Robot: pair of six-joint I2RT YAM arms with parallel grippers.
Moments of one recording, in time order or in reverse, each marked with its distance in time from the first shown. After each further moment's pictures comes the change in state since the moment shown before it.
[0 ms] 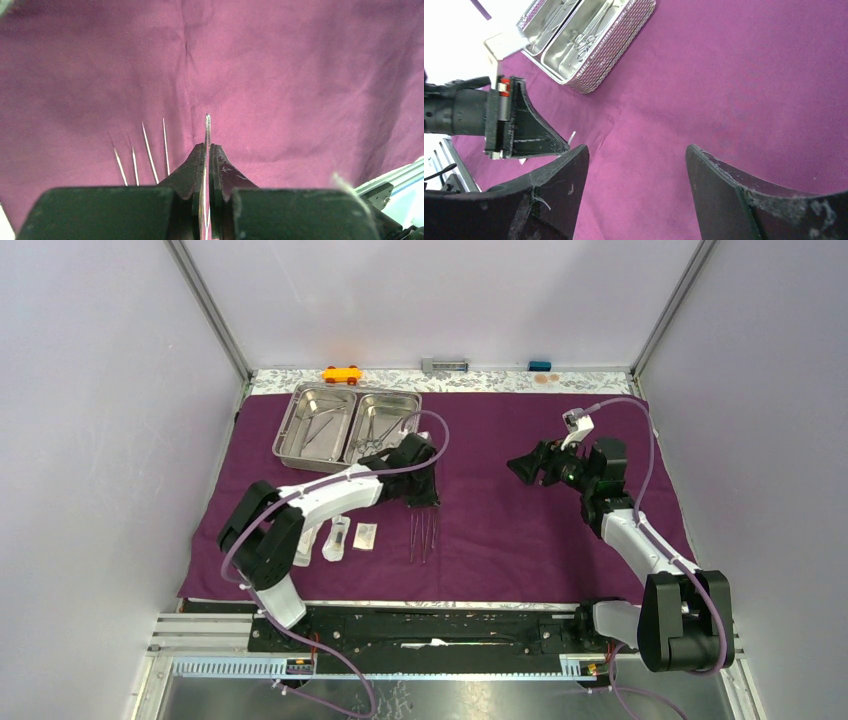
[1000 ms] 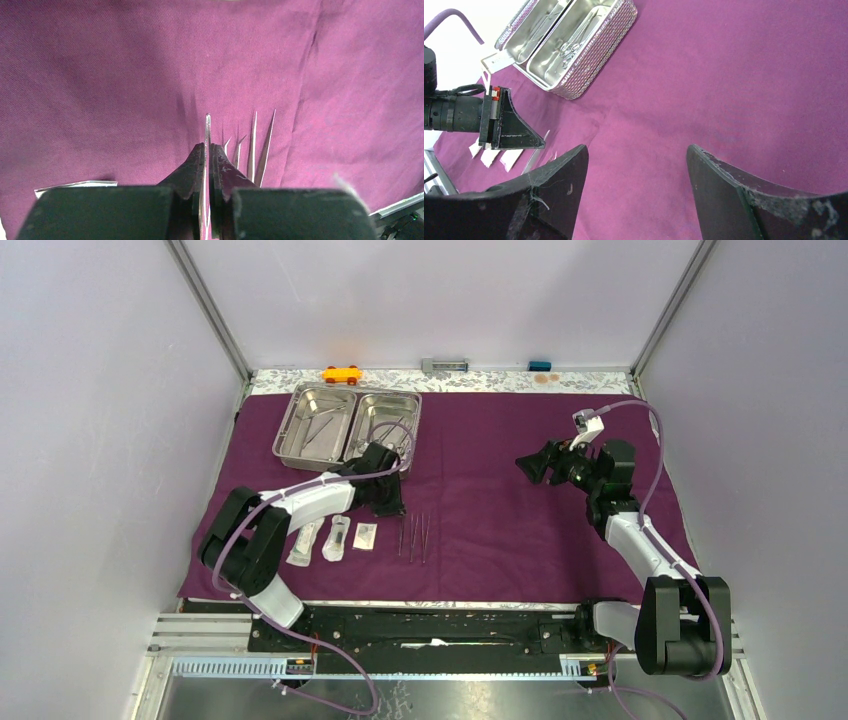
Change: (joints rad) left arm 0.173 -0.111 -0.227 0.051 0.040 0.121; right arm -0.052 -0.022 -0.018 0.009 0.005 -0.023
